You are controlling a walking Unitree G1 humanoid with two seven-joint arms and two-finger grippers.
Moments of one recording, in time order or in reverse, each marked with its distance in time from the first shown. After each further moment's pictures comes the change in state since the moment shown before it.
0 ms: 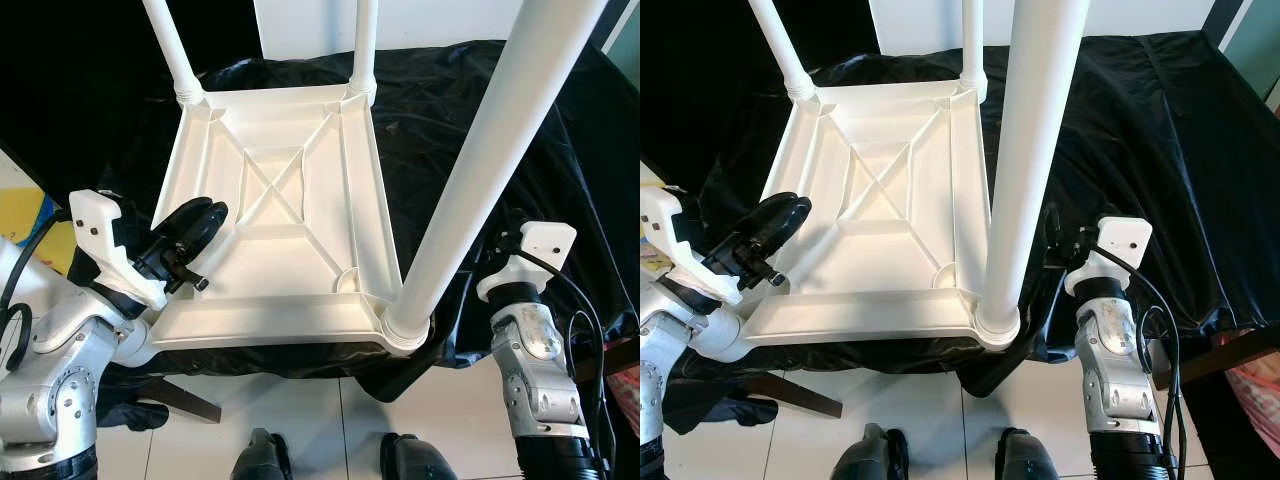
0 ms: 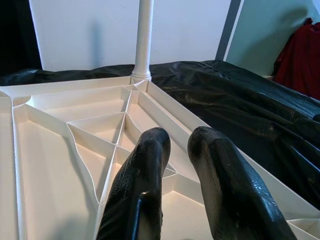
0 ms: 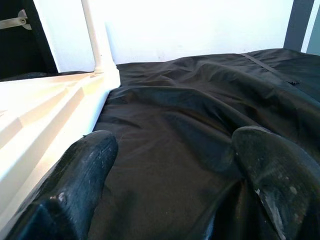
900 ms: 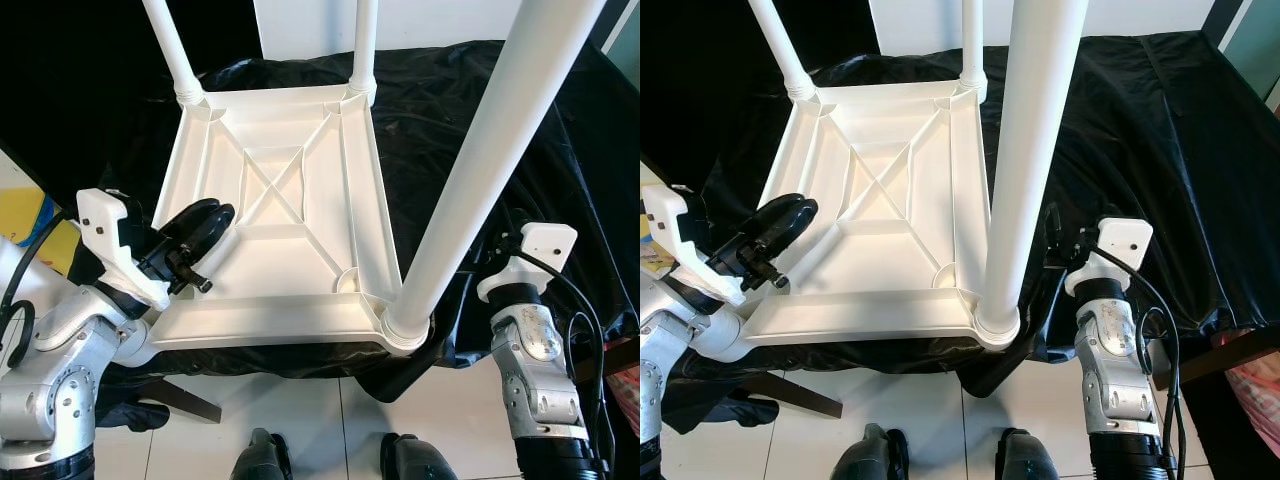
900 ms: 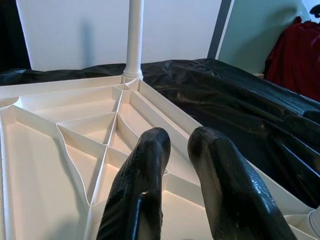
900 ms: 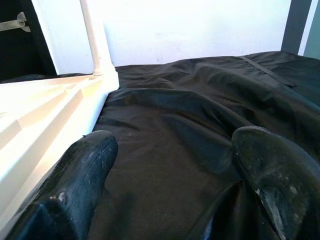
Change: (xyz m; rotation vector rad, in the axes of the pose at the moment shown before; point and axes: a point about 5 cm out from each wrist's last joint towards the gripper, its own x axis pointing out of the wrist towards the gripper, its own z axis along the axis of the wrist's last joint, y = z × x) left arm 0.001 -0.003 0.000 -0.007 0.013 -0.036; right arm 0.000 0.000 0.001 -0.004 -0.010 -0.006
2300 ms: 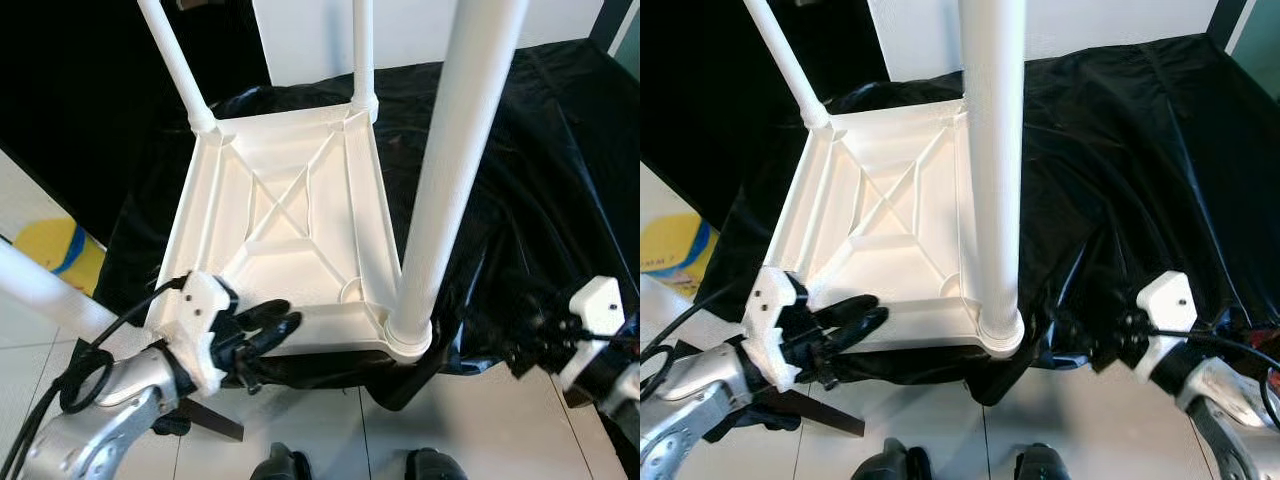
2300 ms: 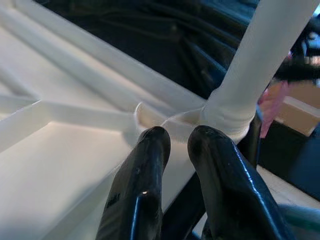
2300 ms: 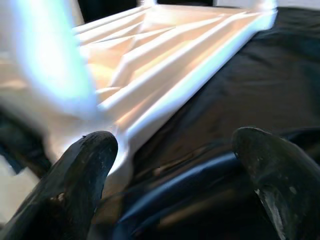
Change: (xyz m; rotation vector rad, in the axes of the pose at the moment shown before) left arm -0.003 -0.072 -0.052 -0.082 0.271 -0.329; right arm -0.081 -0.036 0.027 -0.116 0.364 0.796
